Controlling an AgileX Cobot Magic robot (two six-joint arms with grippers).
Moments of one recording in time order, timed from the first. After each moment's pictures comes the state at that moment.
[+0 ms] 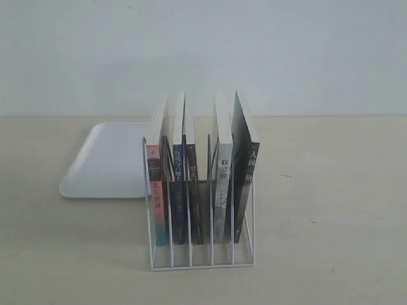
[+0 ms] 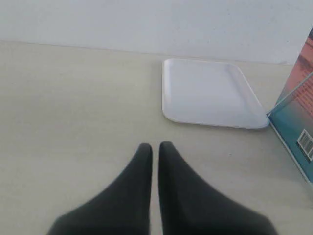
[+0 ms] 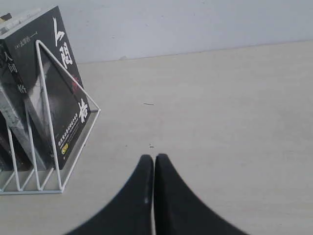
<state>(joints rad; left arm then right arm) -0.06 0.00 0.00 0.16 0.34 -0.26 0.18 0.00 0.00 0.16 0.32 0.03</state>
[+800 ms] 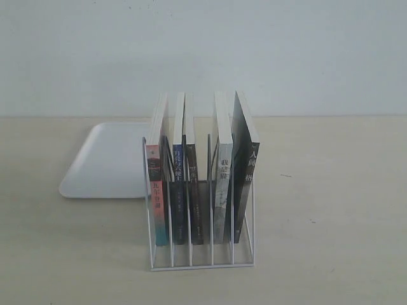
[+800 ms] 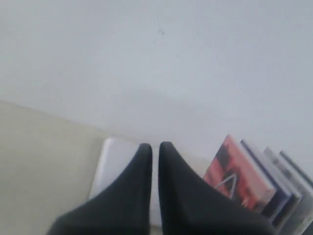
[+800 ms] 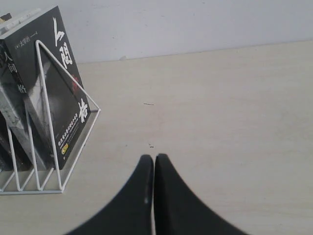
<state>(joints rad) -0.06 0.00 -0.25 -0.11 0.34 -0.27 0.18 0.00 0.00 0.16 0.32 0.03</state>
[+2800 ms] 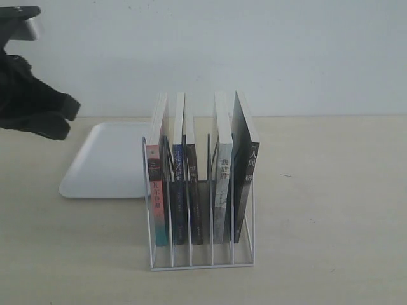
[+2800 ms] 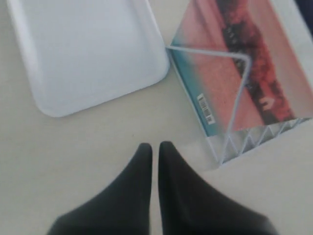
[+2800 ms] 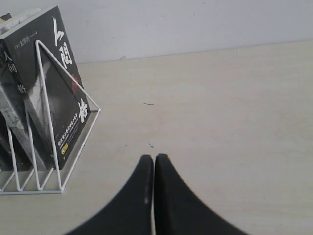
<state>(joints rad) -0.30 1.41 -1.17 -0.16 0.88 0.14 0.18 0.00 0.00 0.16 0.32 0.03</state>
